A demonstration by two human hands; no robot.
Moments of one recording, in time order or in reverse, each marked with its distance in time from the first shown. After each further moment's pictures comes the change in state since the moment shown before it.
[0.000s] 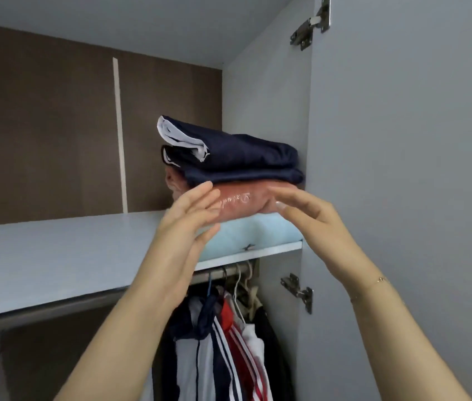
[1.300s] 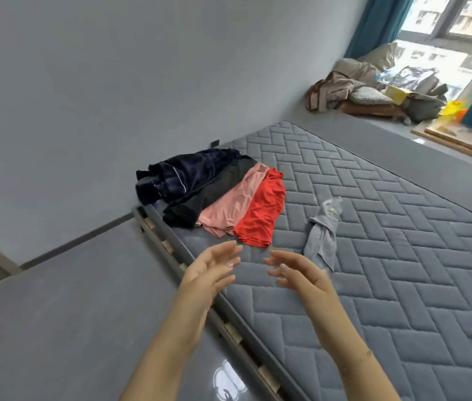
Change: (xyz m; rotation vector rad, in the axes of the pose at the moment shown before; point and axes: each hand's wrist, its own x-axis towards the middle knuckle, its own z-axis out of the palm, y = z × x) left_hand -0.800 -0.051 0.369 -0.243 -1.758 -1.057; right_hand -0.900 -0.403 -0.095 -0.528 1.834 0.821
